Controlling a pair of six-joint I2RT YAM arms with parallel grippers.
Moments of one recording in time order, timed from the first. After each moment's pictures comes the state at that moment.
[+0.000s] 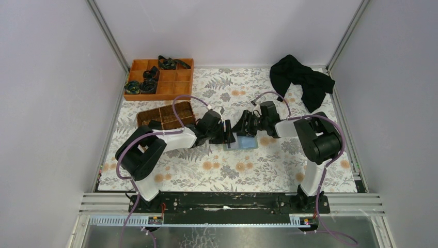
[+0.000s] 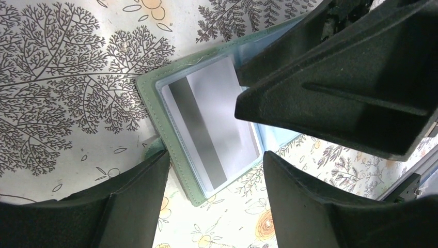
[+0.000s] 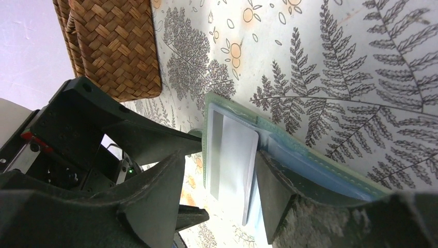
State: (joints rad) left arm -0.70 1.73 0.87 0.07 0.16 -0.71; right arm 0.39 1.88 0.83 0.32 -0.67 0.75
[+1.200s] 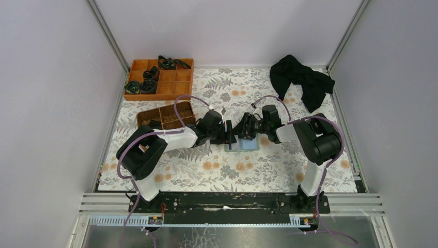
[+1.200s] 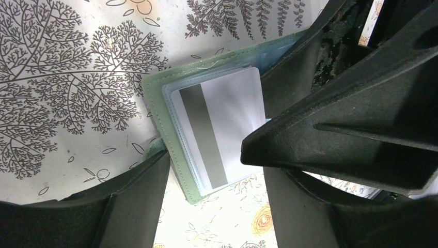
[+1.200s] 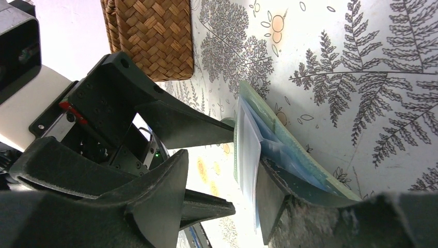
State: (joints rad) left arm -0.70 1.74 0.88 0.07 0.18 -0.71; right arm 0.40 1.87 0.73 0.54 -0.78 0.88
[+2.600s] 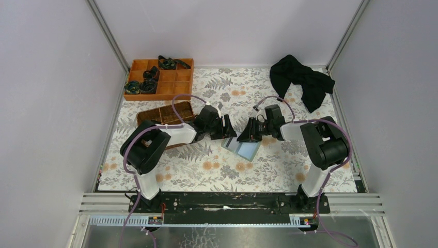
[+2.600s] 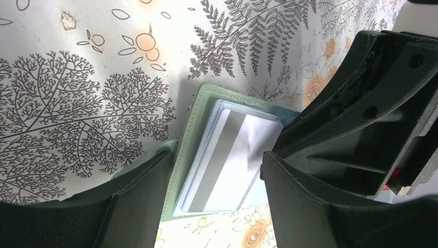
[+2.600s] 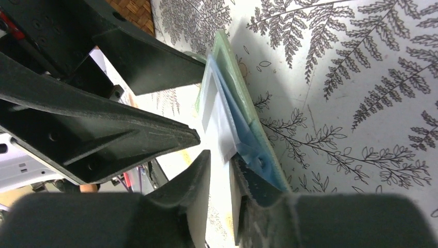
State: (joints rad) left arm -0.61 1.81 0.90 0.18 0.27 -0.75; right arm 0.35 1.79 0.75 0.20 -0.78 0.65
